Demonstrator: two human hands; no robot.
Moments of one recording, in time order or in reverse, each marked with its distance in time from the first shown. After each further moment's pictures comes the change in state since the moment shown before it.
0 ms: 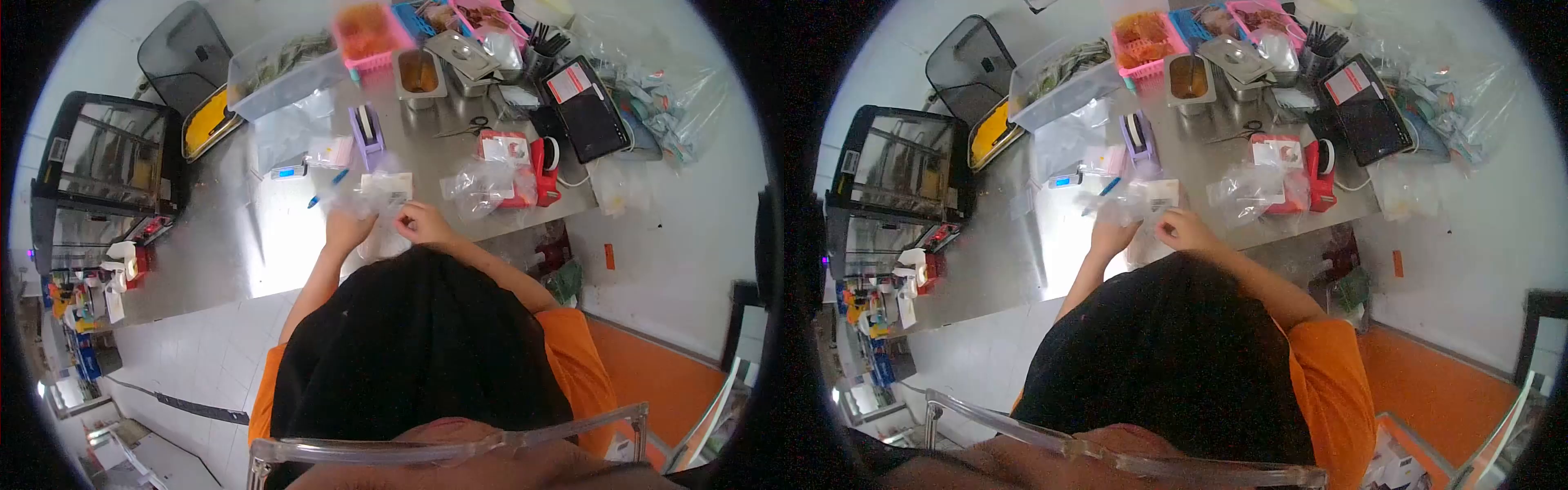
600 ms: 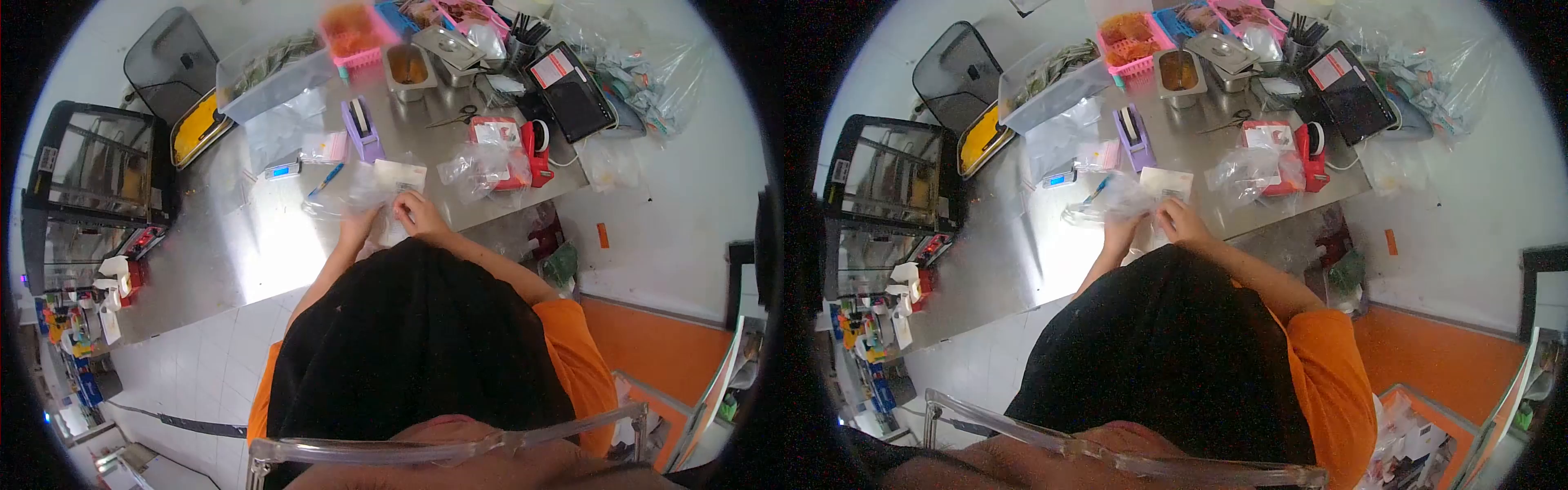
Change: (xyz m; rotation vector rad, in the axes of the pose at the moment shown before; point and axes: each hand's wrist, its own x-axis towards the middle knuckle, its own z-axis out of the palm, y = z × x) left_hand -0.011 -0.053 0.059 -0.682 0.048 -0.136; right_hand -0.013 -0.002 0.035 -0.050 0.210 0.096
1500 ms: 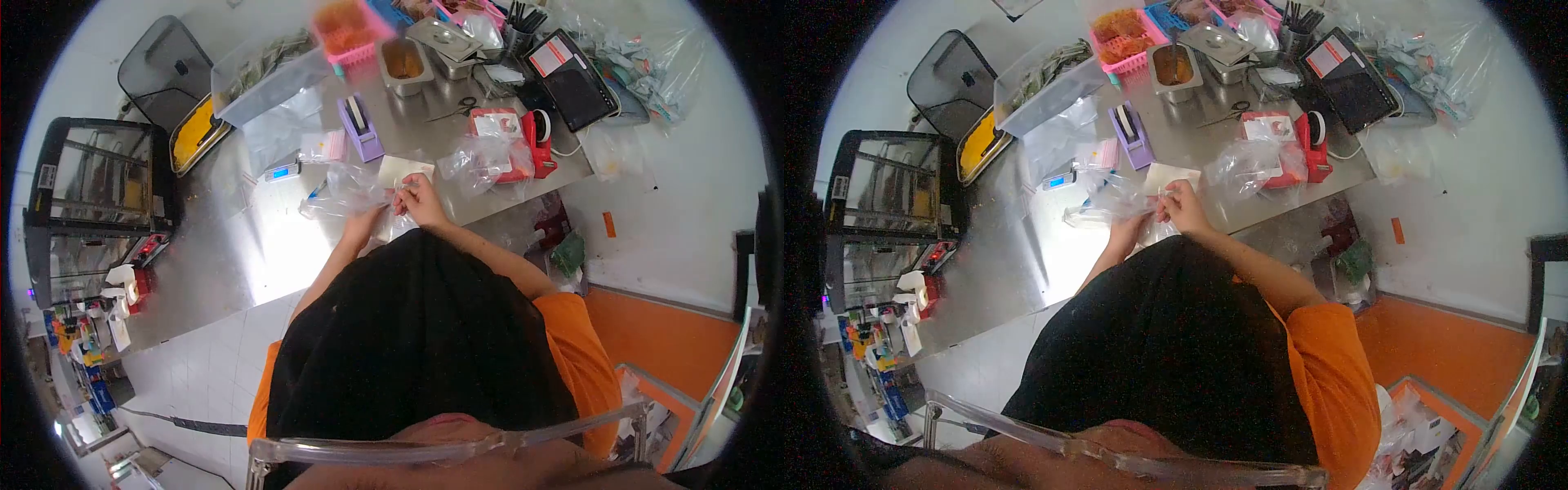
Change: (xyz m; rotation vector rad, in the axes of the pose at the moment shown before) left_hand 0.001 -0.003 0.006 -0.447 -0.145 -0.212; right_hand 0.015 0.026 0.014 0.648 0.077 0.388
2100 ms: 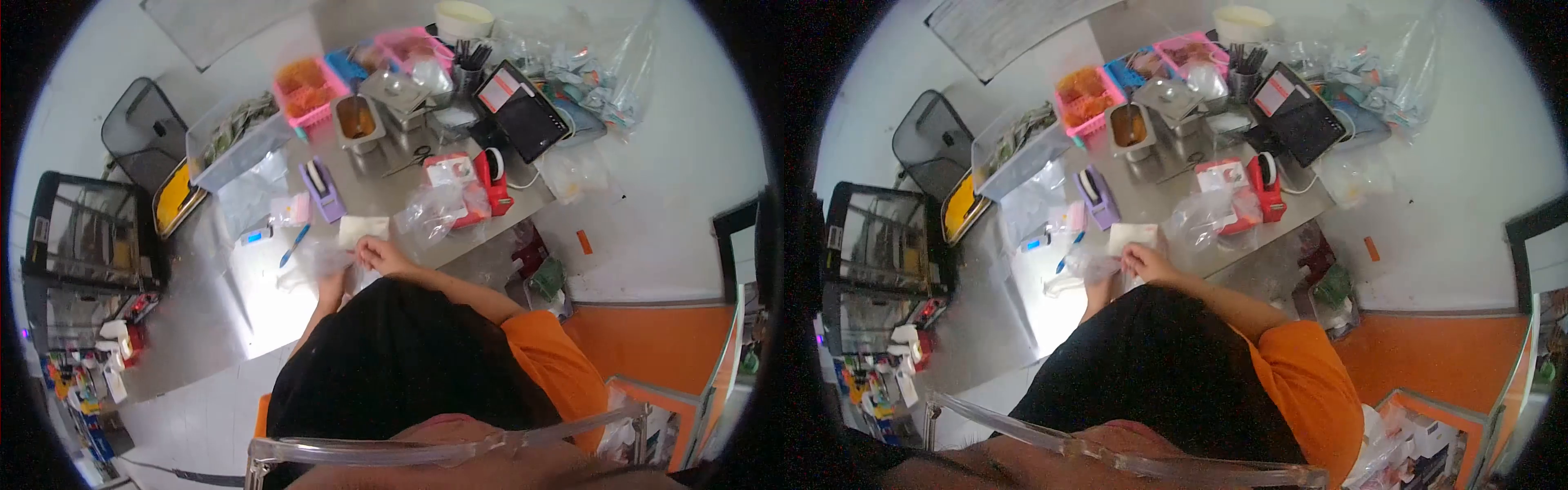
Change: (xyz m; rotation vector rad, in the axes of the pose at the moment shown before) left_hand 0.003 -0.012 0.006 0.297 0.116 0.274; right_hand 0.000 -0.021 -0.017 -0.183 -0.226 -0.073
